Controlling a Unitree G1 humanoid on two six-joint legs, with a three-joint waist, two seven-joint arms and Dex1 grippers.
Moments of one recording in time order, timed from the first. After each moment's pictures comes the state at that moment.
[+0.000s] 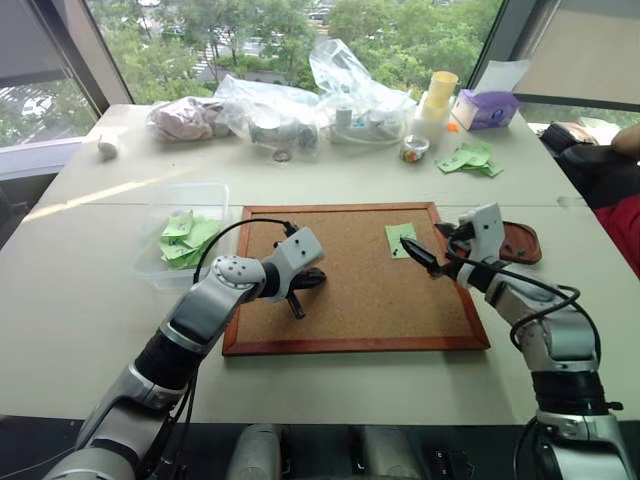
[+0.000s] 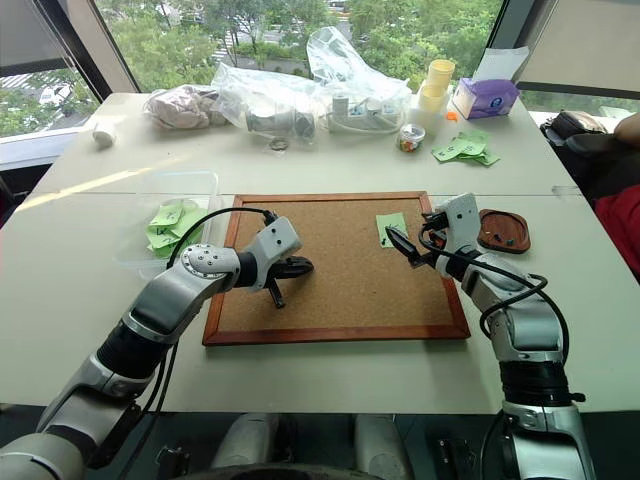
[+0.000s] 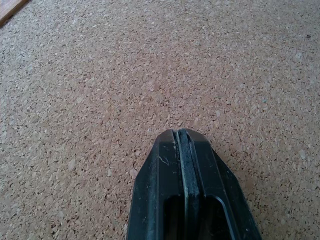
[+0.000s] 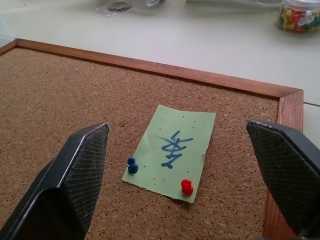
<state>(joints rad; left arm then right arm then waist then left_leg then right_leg) -0.54 0.44 -0.38 -0.17 -0.13 0.80 -0.73 -0.29 -0.50 -0.13 -0.07 0.40 0.53 0.52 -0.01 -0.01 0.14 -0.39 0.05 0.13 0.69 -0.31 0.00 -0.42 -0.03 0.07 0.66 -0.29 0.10</state>
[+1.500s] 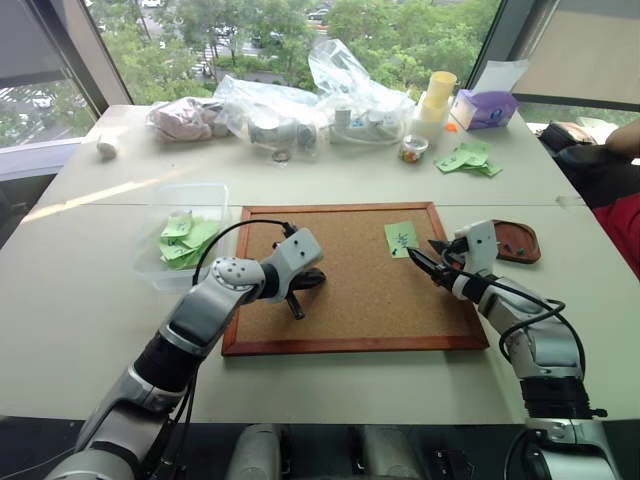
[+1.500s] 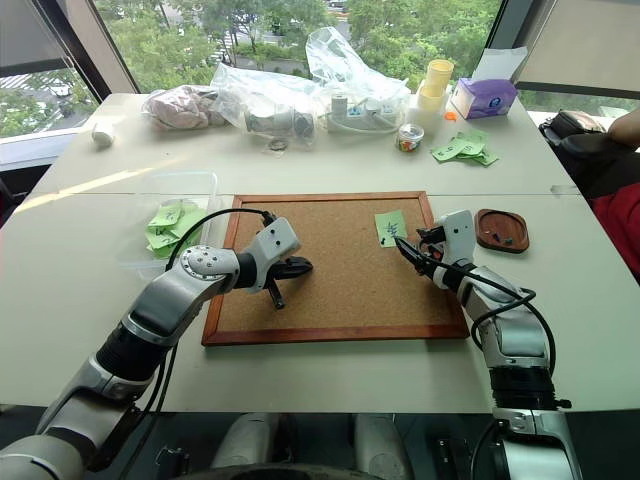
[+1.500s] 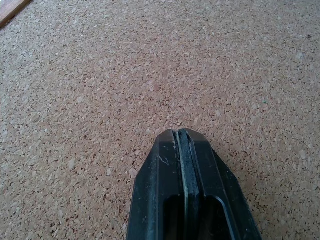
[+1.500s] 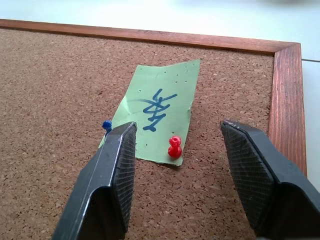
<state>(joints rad) -0.53 0.44 -0.38 -0.18 -0.13 0.79 -0.72 -0.28 -0.45 -0.14 0.04 0.34 0.42 0.53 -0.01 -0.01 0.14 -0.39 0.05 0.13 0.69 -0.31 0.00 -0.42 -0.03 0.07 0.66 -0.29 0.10</state>
